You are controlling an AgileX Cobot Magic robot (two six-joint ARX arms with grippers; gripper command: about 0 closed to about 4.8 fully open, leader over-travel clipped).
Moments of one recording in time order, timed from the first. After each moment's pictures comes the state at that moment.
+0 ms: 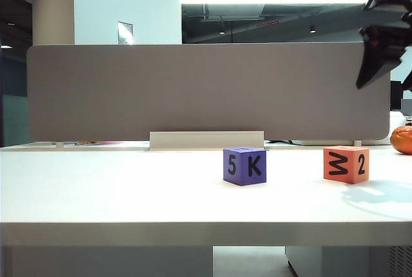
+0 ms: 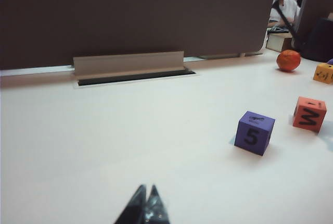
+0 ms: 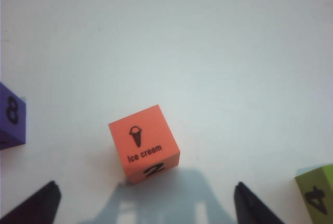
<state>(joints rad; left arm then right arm) -0.01 0.00 0.00 0.07 0.44 -0.04 0.04 1.27 0.83 -0.17 -0.14 -0.13</state>
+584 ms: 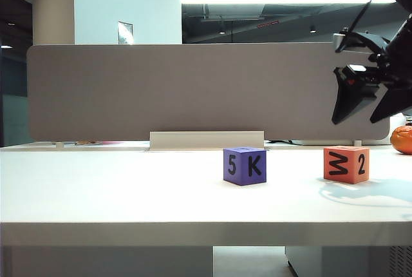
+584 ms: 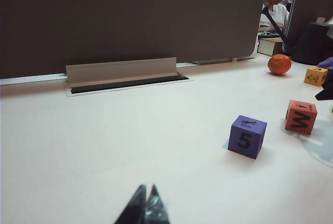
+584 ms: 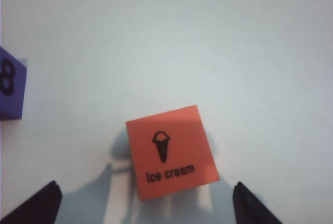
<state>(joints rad) -0.01 0.00 0.00 0.09 0.47 -0.04 0.07 1.51 0.95 -0.21 -0.21 -0.26</state>
